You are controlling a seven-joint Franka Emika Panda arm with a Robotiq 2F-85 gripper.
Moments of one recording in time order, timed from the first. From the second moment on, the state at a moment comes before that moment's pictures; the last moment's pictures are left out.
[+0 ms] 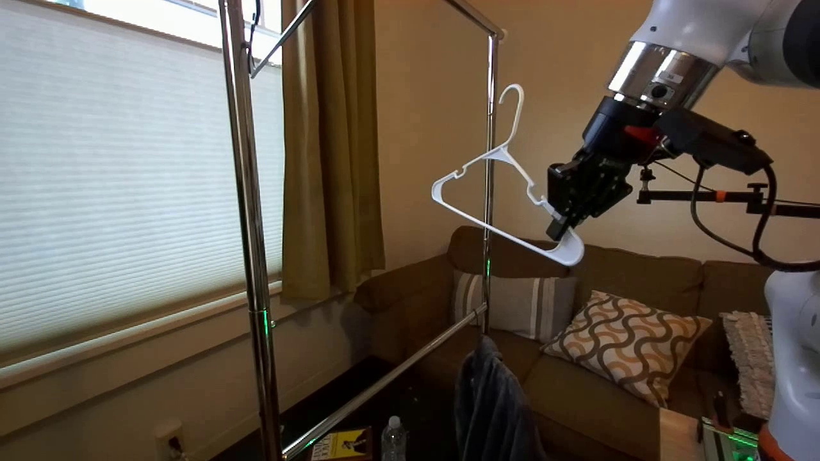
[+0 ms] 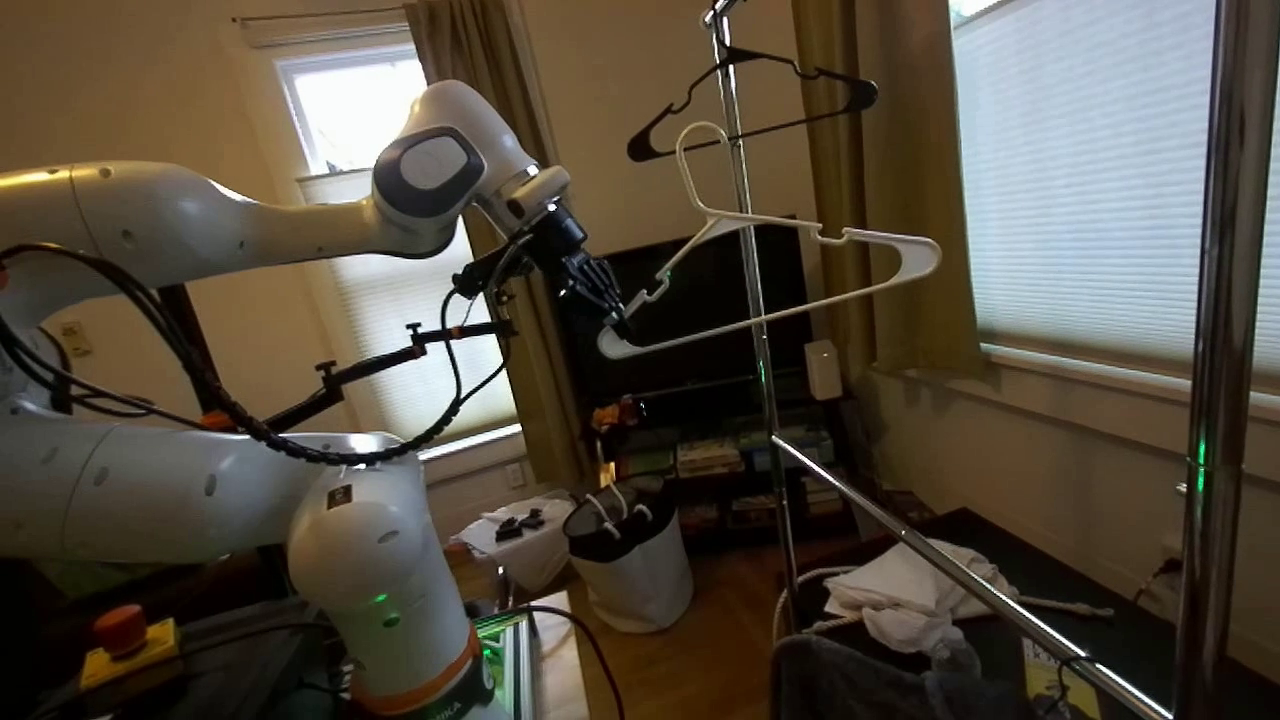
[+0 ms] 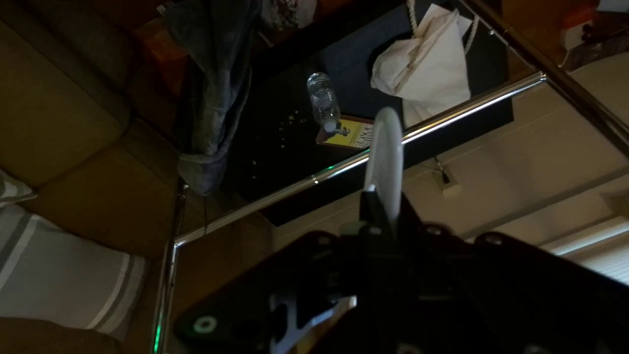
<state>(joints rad) 0.19 -1.10 0.26 -2.64 -0.02 1.98 0.88</state>
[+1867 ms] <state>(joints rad) -0.07 -0.61 -0.25 -1.88 -0.01 2.09 -0.09</state>
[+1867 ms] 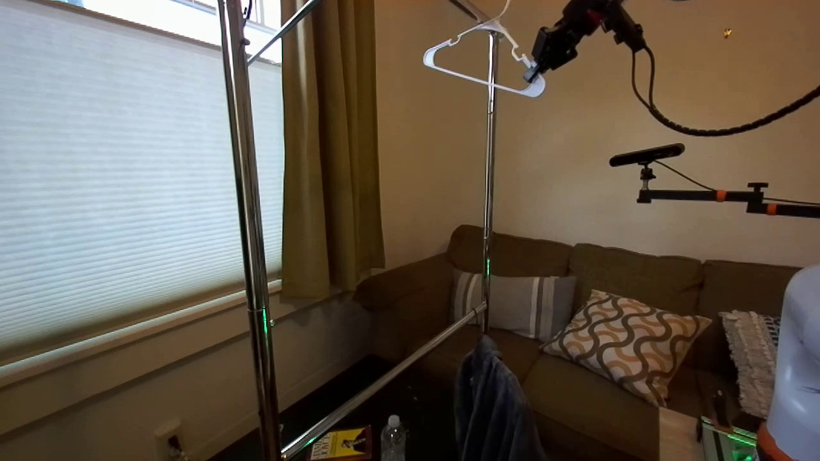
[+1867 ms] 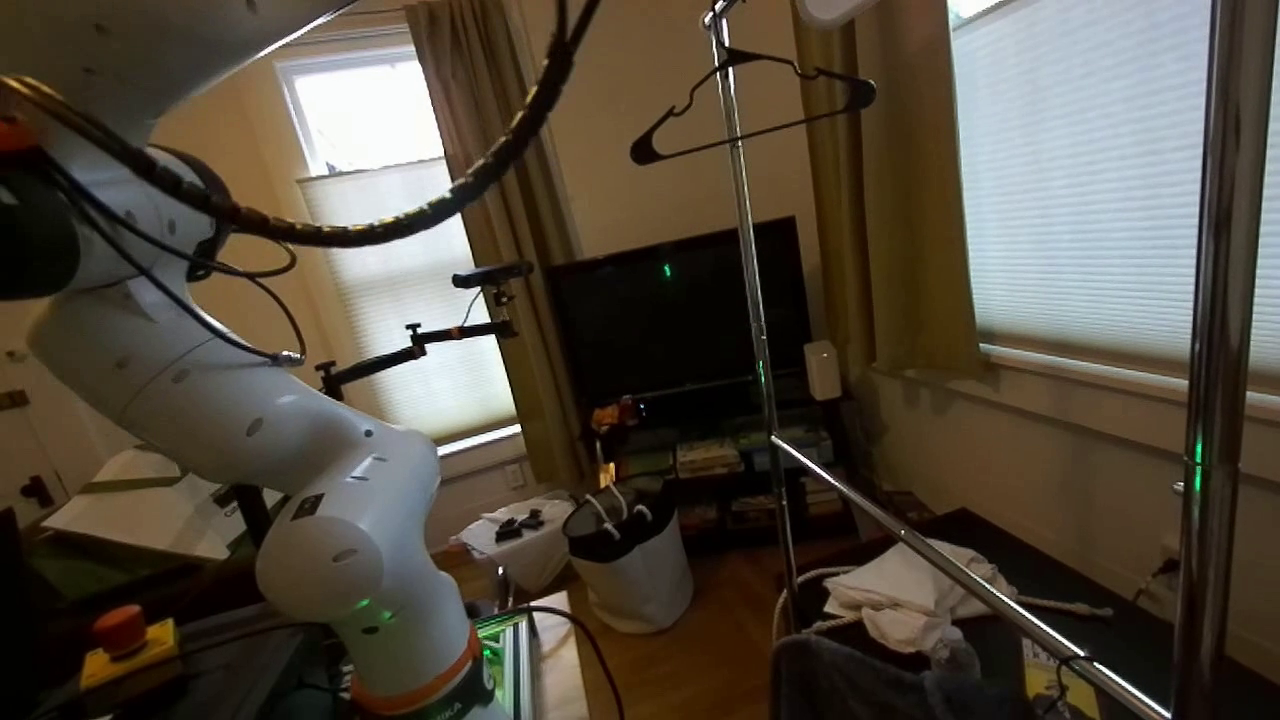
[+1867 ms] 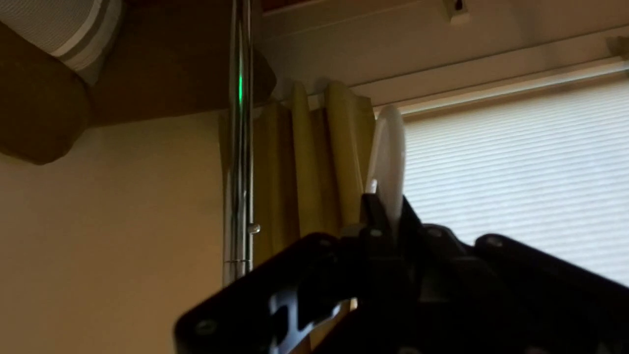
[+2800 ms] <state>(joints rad) -0.17 -0.34 -0.22 -1.60 -0.02 1.93 0.04</state>
